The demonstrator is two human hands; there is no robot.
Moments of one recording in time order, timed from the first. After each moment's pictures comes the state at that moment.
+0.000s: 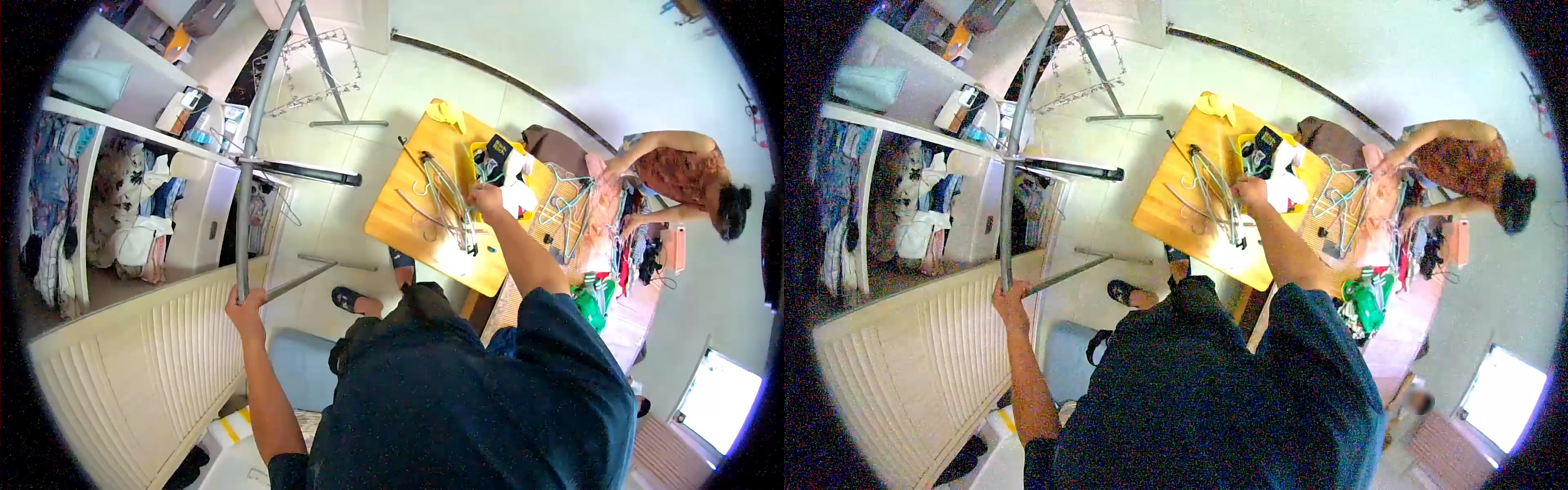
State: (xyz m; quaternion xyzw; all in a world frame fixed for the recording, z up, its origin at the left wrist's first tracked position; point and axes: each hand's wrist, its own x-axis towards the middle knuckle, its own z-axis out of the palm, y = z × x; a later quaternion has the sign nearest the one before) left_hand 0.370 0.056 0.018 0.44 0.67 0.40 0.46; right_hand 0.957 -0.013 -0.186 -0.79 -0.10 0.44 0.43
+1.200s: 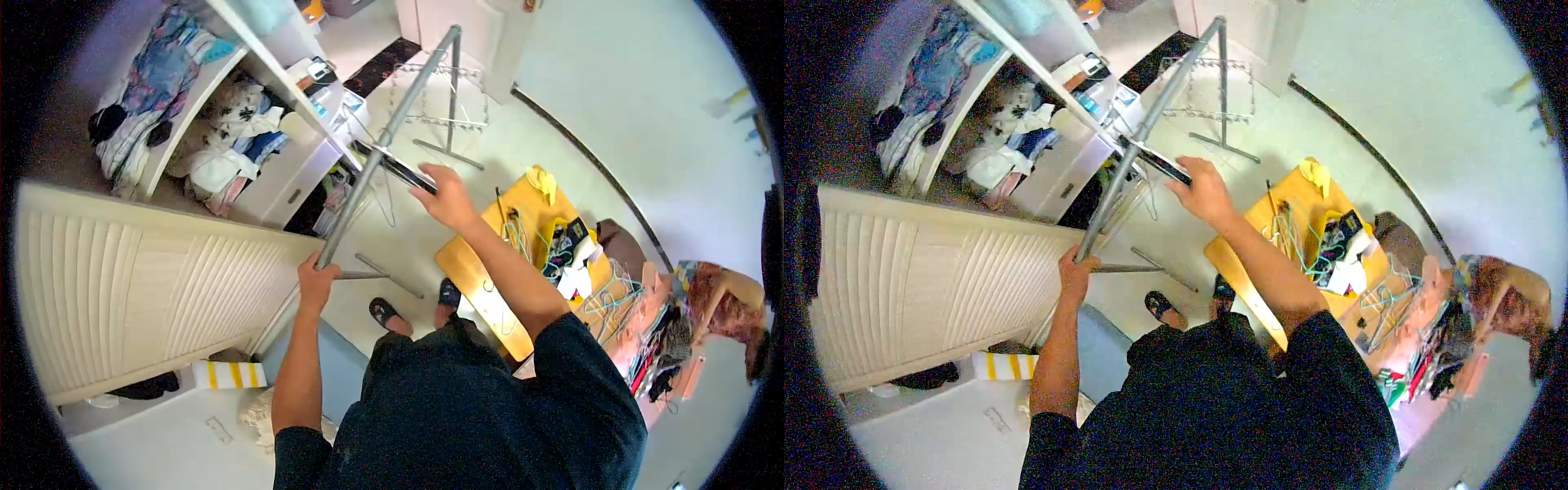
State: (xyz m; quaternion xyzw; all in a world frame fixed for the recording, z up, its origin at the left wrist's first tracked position) left_hand 0.375 0.059 0.013 0.44 0.68 0.39 0.43; right_hand 0.698 0.182 -0.008 -0.54 -0.70 0.19 0.43
